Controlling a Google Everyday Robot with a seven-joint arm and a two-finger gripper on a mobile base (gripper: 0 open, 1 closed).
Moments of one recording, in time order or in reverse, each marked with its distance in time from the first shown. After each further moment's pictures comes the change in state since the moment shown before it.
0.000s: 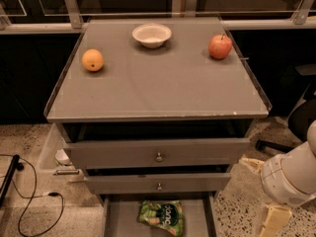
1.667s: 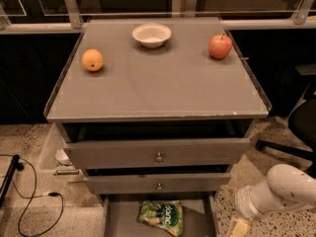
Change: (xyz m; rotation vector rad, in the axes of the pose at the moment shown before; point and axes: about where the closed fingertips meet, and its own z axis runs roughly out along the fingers) arm 0.072 -0.025 0.220 -0.071 -0.185 0.124
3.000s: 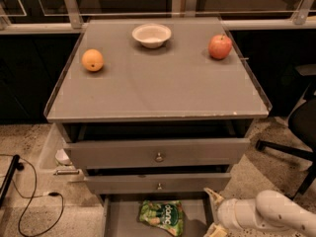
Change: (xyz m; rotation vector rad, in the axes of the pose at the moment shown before) arm -0.018 -0.009 0.082 0.132 -0.252 -0.045
